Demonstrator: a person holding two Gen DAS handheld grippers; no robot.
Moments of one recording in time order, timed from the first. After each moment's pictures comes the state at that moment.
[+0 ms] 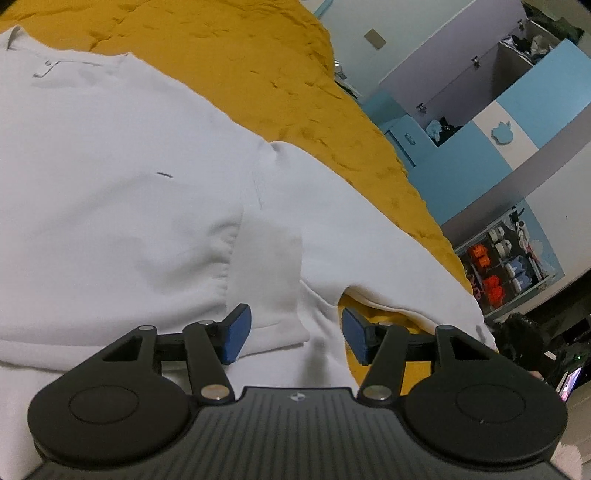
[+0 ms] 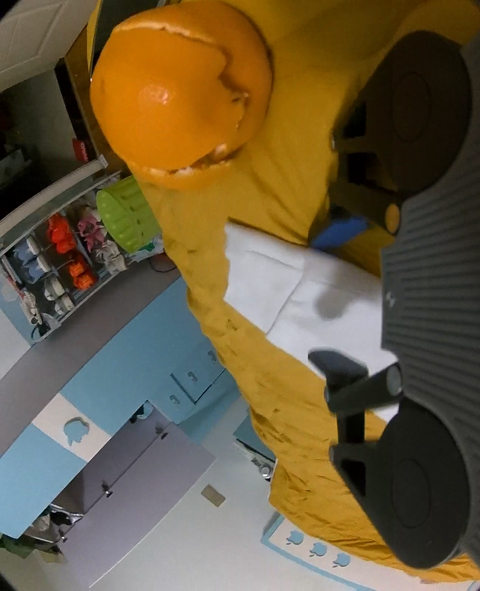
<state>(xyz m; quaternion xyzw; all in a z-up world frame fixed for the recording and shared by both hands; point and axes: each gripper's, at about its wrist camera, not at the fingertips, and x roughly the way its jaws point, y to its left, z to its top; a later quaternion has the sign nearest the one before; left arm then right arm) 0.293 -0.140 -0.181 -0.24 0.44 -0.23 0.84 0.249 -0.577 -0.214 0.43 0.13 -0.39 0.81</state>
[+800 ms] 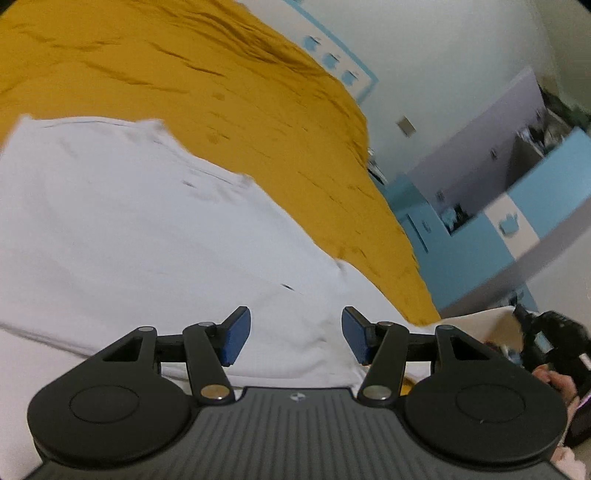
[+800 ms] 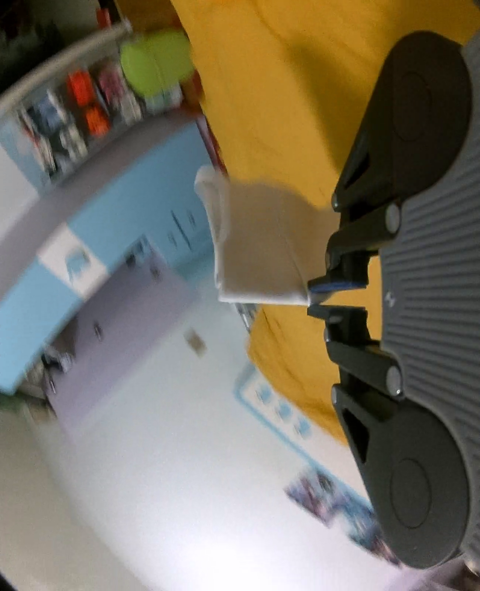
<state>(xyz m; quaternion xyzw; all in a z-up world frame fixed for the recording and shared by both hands) 0.235 0.036 -0.113 -0.33 0.36 -0.15 0.86 0.266 -0.391 -0.069 0.38 0.06 -0.13 0.91</state>
